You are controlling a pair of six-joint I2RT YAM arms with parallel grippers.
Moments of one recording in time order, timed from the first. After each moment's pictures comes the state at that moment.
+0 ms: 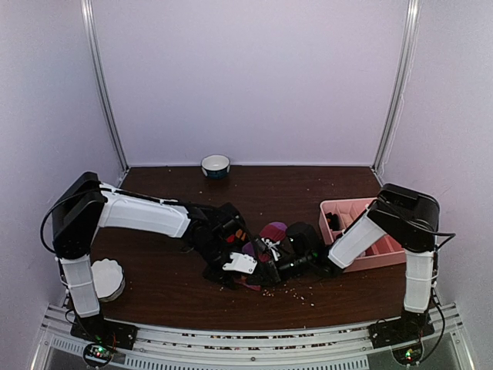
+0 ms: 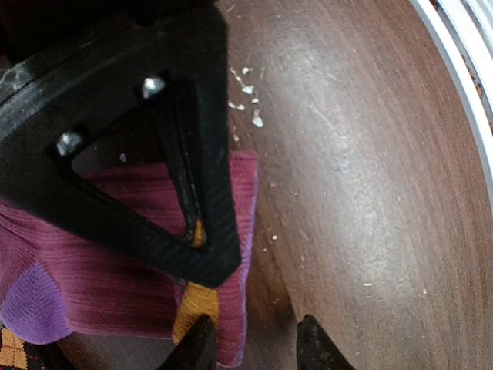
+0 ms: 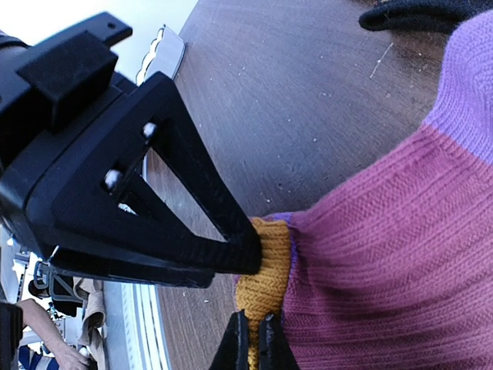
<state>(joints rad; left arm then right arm) -0.98 1.91 1.22 -0.61 0.32 0.94 0.86 2.03 0.75 0.66 -0.71 0.63</state>
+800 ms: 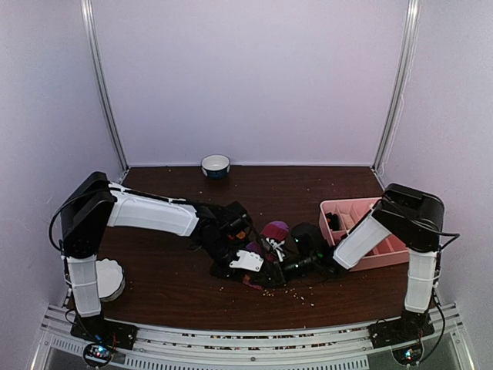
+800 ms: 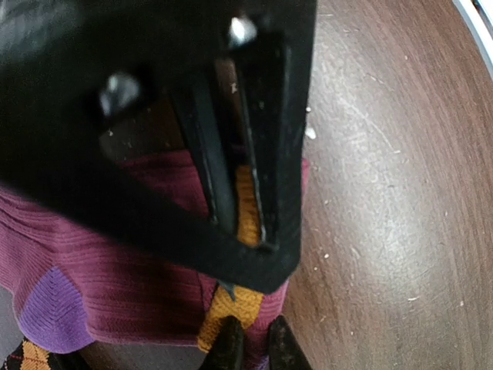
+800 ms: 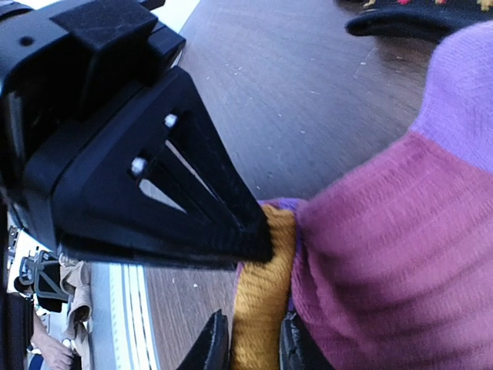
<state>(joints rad) -0.98 1.98 1.30 -0.61 0.26 0.93 0.85 1.99 0.71 0.67 -0.70 0.57</state>
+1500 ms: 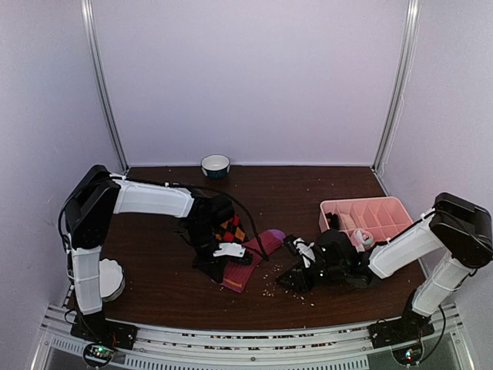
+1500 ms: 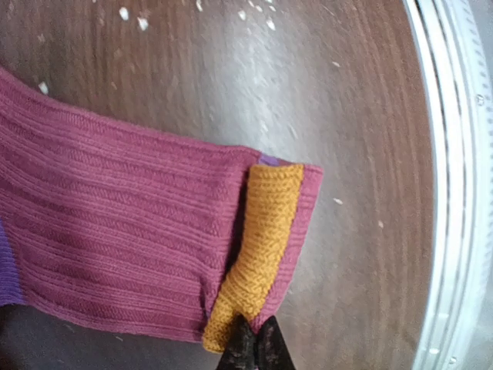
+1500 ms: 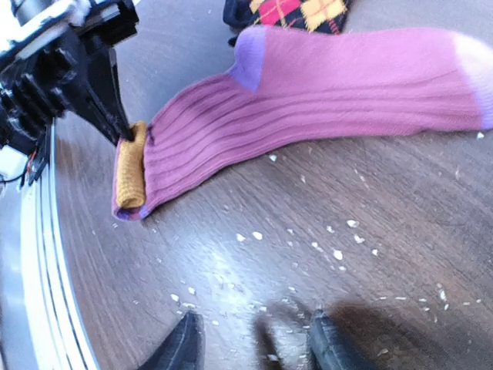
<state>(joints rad) -0.84 2.03 1.40 -0.97 0.46 0.86 0.89 1.61 0.44 0.52 -0.31 0.40</state>
